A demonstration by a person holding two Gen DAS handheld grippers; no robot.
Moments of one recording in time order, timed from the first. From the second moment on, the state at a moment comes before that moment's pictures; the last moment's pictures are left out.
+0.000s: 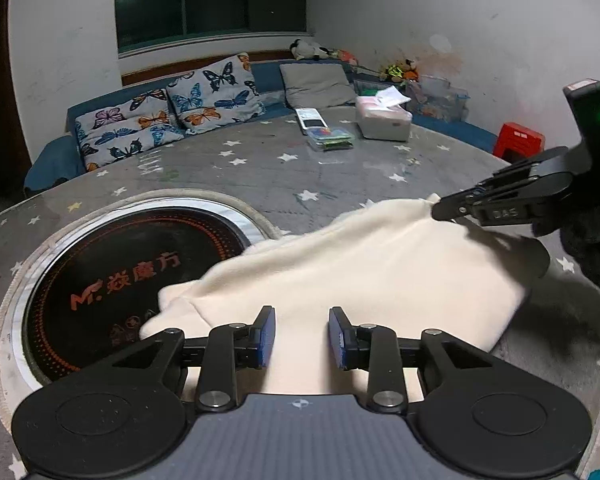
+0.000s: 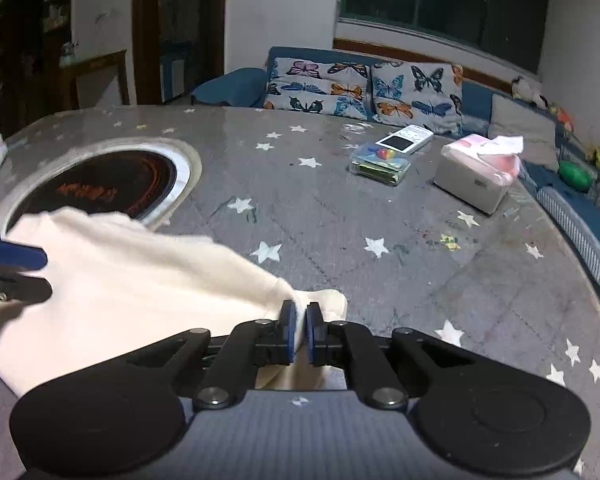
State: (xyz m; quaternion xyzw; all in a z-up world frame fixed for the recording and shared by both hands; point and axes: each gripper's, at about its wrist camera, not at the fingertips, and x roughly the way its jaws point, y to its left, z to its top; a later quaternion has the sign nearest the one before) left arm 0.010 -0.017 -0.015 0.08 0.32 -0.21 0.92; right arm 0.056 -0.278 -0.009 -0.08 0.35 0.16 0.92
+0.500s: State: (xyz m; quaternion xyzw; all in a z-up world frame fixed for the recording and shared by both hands) left arm 0.069 -0.010 -0.017 0.04 0.35 -0.18 0.92; right arm 0.074 -0.230 0.002 -0.06 0.35 0.24 0.90
